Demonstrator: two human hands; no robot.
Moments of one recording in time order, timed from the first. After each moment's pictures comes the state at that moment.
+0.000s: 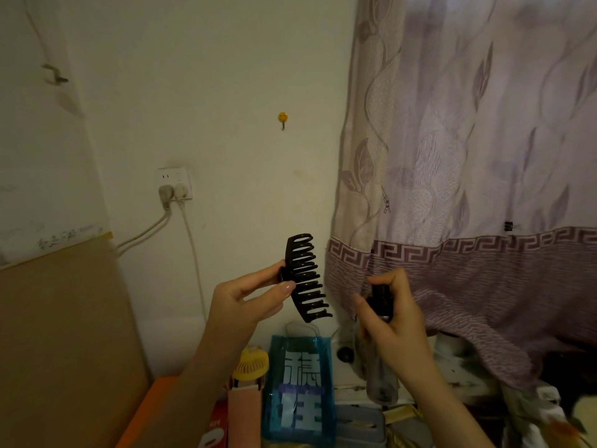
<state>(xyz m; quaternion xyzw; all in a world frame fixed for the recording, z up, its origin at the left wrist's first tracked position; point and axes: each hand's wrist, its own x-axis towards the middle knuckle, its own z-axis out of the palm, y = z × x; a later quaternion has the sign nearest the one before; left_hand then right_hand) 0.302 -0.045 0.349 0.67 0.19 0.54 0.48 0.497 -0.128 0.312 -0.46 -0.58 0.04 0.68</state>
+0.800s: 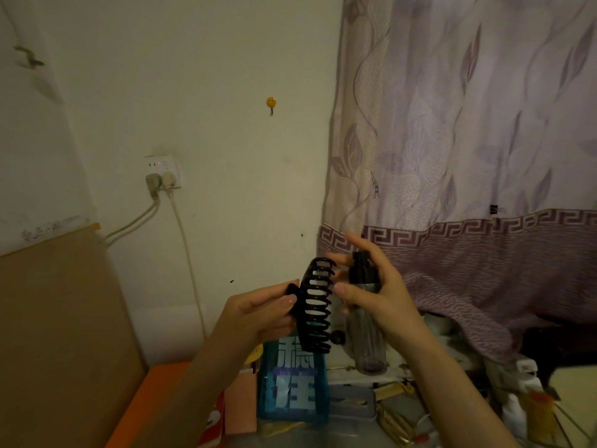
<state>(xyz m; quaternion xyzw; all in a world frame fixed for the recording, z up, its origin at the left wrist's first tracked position) 0.305 -0.050 0.321 0.64 0.19 0.39 0.64 0.501 -0.131 0.329 -0.38 -0.56 0.28 0.68</state>
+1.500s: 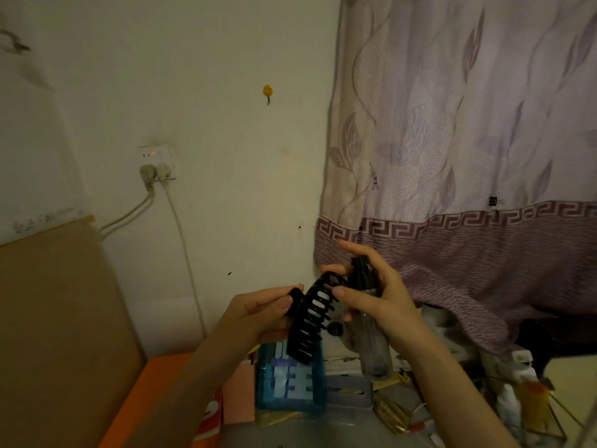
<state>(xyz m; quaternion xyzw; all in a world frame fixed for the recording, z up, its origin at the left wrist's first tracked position) 0.306 -0.051 0.313 0.69 0.20 0.34 0.61 0.511 -0.130 0.312 -0.36 -0.57 0.31 0.67</state>
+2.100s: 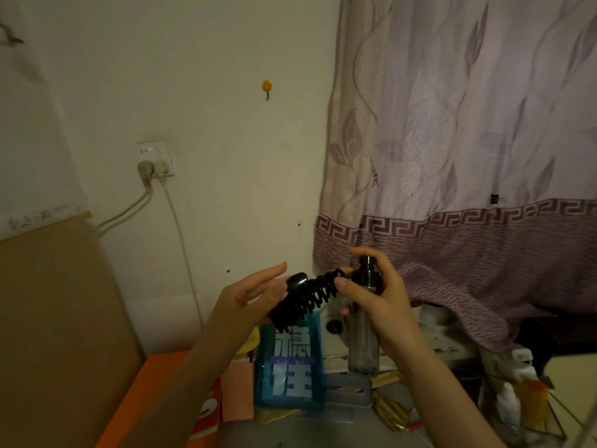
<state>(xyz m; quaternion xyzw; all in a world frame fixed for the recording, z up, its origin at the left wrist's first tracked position) 0.308 -0.045 0.316 0.72 0.22 0.43 0.50 0.506 -0.121 0.299 -0.40 -0.48 0.28 0.73</state>
